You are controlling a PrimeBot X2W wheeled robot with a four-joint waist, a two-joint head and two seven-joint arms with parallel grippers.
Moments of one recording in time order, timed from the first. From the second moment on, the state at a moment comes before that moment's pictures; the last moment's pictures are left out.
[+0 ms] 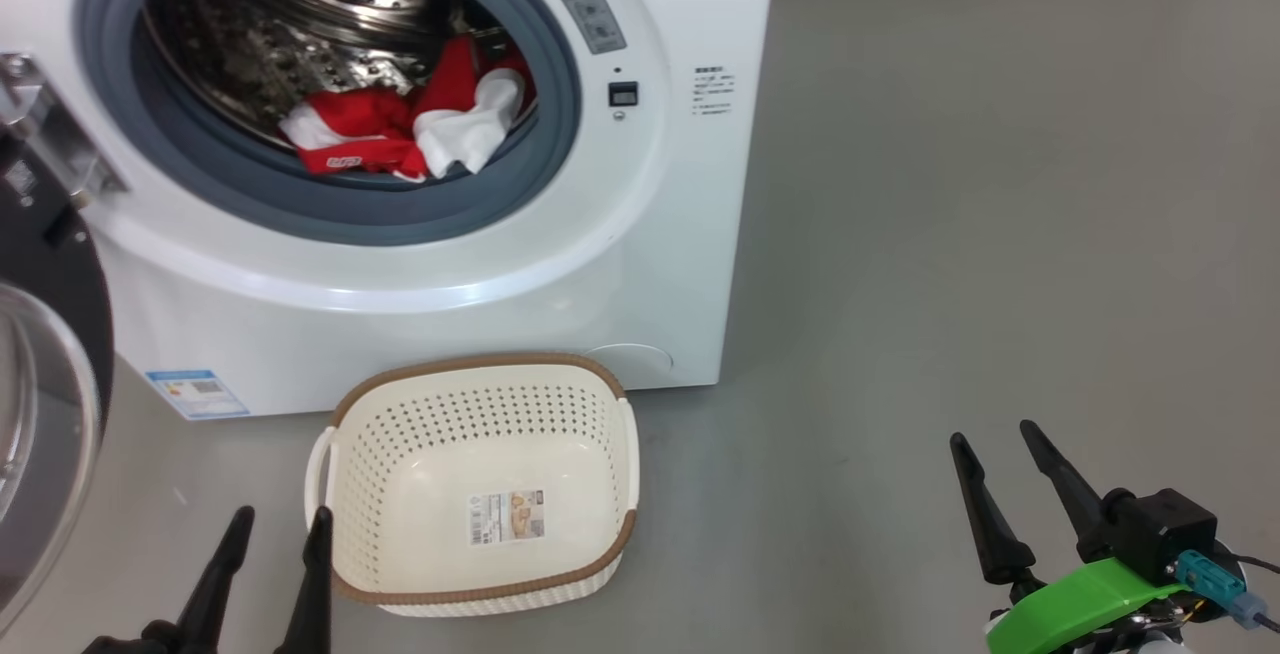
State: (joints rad) left arm 0.07 0.18 0.02 0.11 -0.37 -0.13 -0.25; right arm -0.04 -0.12 0.07 0.31 0.35 0.13 -0.25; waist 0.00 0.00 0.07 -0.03
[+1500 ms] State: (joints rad) left arm 0.06 0.18 0.01 0.10 -0.38 -0.13 -0.25; right arm -0.04 -0.12 0.05 0.30 0.35 0.13 -0.25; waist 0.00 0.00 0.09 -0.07
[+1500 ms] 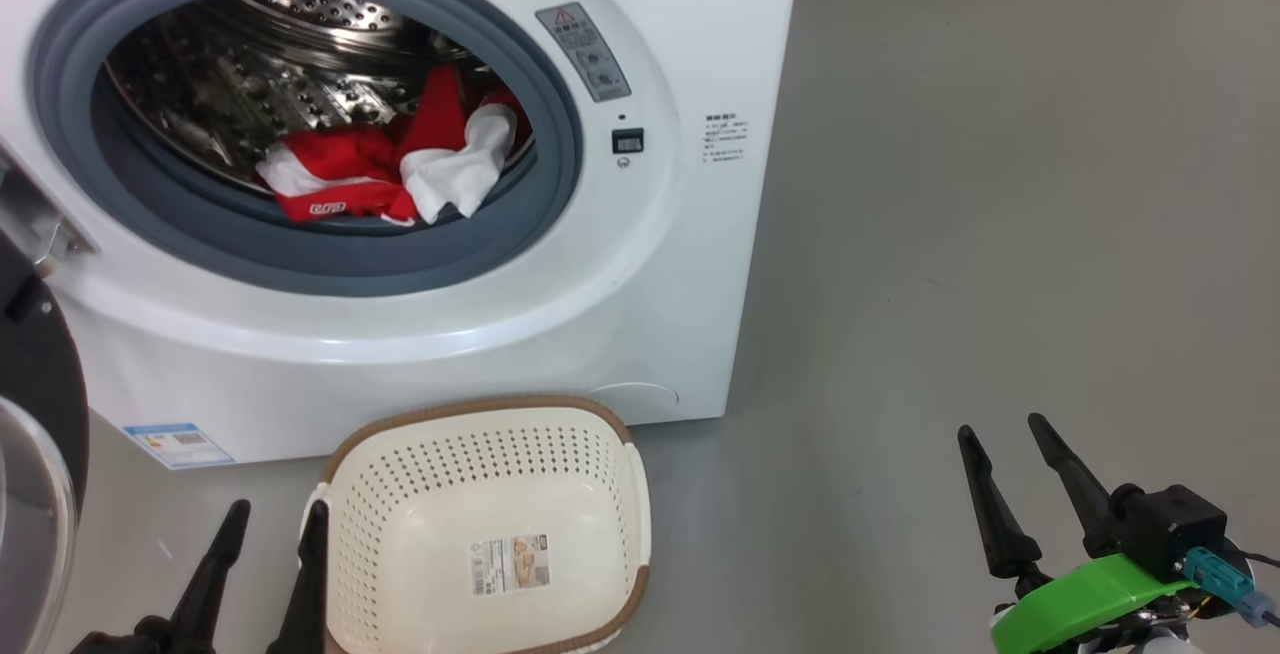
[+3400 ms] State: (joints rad) left arm -1.00 0.27 -0.33 0.95 -0.49 -0.13 -0.10; right arm -0.22 -0.05 0.13 0.28 0.34 0.13 -0.25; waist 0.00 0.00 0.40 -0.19
